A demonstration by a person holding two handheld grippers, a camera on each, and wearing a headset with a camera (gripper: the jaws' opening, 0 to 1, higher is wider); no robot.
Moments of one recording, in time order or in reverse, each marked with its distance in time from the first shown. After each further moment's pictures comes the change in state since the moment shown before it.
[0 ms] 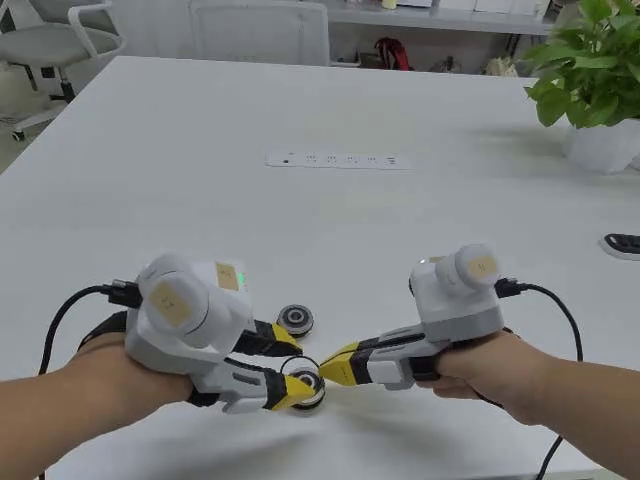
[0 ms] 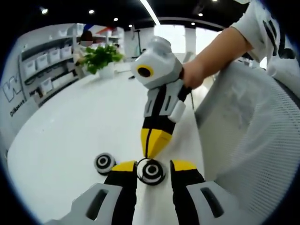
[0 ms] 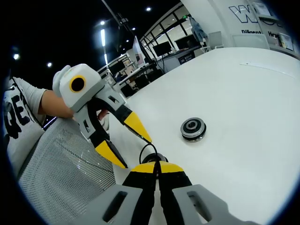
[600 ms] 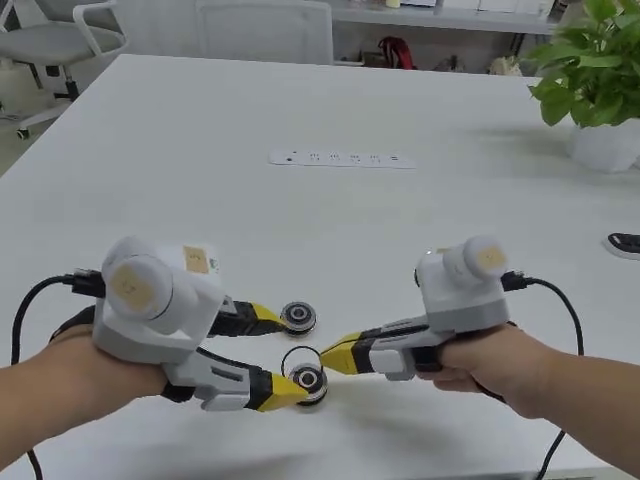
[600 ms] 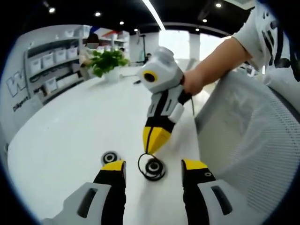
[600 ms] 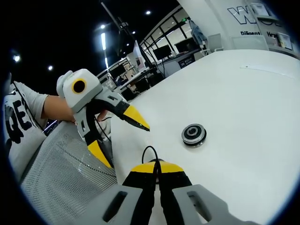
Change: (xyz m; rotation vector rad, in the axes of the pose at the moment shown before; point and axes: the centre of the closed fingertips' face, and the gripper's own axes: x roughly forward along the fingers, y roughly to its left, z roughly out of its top) left arm -0.023 0.004 0.003 -0.042 -0.047 0.024; right arm -0.003 0.002 0.011 0.010 -0.037 0.008
